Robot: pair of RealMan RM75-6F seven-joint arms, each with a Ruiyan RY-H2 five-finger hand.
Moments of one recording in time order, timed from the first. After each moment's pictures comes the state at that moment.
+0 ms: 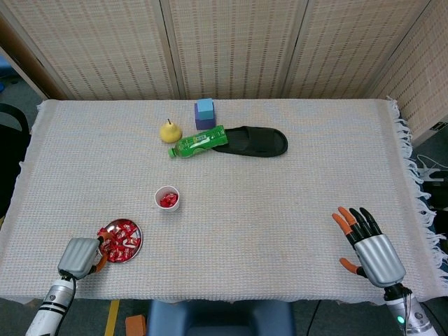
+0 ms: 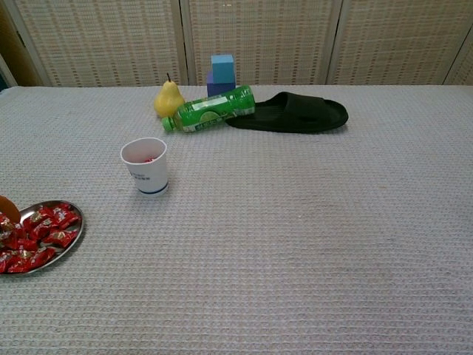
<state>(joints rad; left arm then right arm) -0.33 -1.35 0.08 -1.58 1.25 1.22 0.39 0.13 -1.20 -0.05 -1.56 -1.74 1.49 -0.11</state>
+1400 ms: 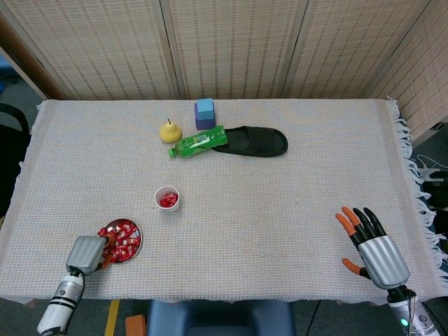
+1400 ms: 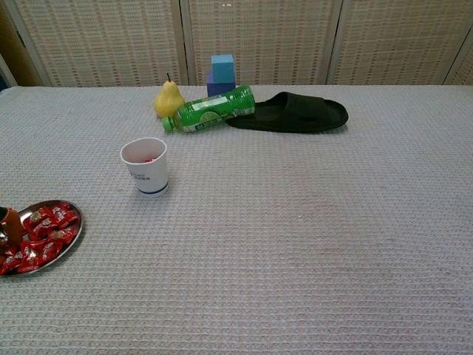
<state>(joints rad) -0.32 -1.43 0.02 -1.51 1.22 1.16 0.44 0.12 -1.19 -0.04 -1.56 -1.75 1.52 -0.11</state>
